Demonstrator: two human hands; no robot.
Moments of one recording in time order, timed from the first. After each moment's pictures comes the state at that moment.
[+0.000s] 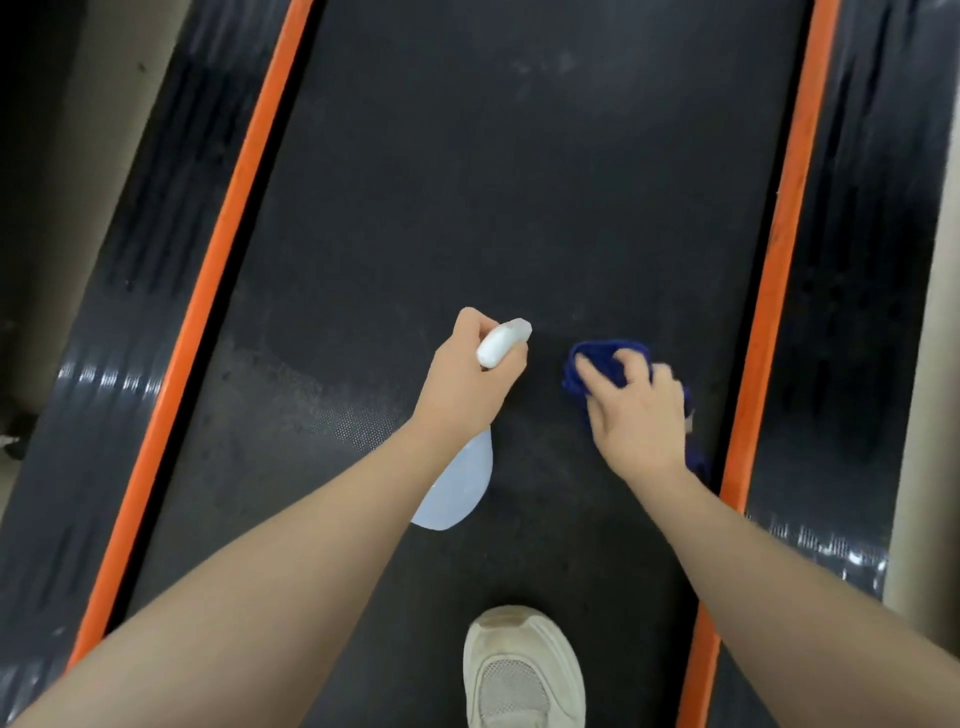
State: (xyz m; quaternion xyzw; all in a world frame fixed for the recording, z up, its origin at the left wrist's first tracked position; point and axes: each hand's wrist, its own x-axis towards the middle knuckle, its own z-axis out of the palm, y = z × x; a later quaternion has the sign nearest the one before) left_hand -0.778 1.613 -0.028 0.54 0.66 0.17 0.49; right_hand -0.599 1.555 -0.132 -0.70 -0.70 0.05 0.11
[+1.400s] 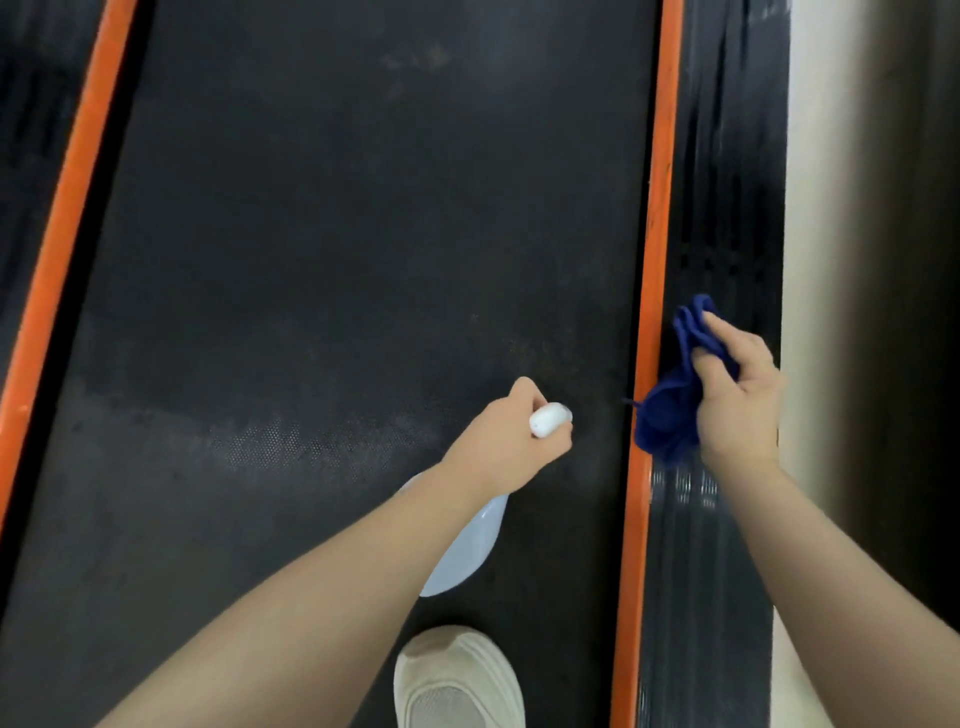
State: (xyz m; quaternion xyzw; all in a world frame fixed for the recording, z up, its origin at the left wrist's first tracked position) left_hand -0.692 1.578 -0.066 0.62 0.52 -0.02 0.59; right_hand -0.489 1.542 -0.064 -0.80 -0.35 0.24 0.43
